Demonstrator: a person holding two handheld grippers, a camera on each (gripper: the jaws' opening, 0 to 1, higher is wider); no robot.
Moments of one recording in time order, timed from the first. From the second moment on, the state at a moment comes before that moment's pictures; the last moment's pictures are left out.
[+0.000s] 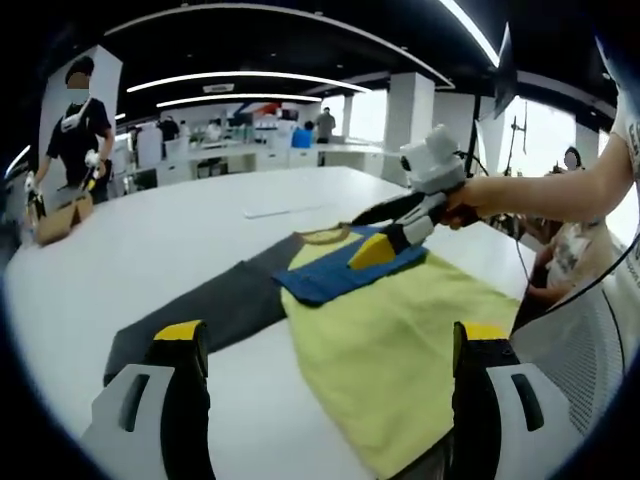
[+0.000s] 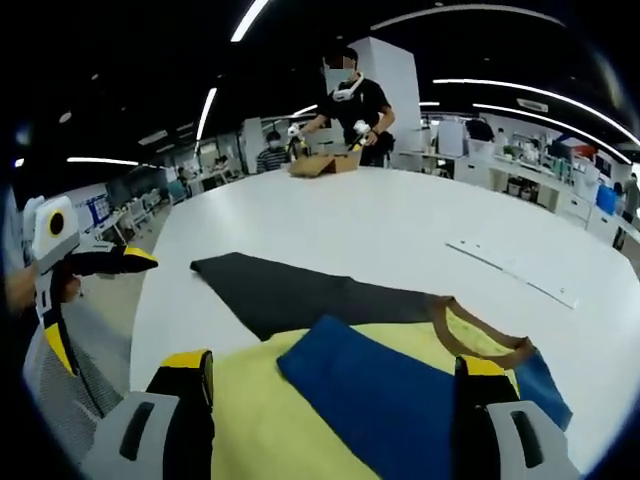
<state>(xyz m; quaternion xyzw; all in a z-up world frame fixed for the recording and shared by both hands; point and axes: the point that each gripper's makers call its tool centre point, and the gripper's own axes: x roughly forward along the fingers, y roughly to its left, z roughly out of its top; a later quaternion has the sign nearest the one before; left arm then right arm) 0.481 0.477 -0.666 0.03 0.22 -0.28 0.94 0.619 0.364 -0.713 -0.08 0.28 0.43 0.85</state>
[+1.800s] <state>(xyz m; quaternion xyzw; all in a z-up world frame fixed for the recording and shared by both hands) 0.484 0.492 -0.669 0.03 0.21 -0.26 0.94 0.601 0.168 -0.787 -0.06 0.37 0.23 0.90</state>
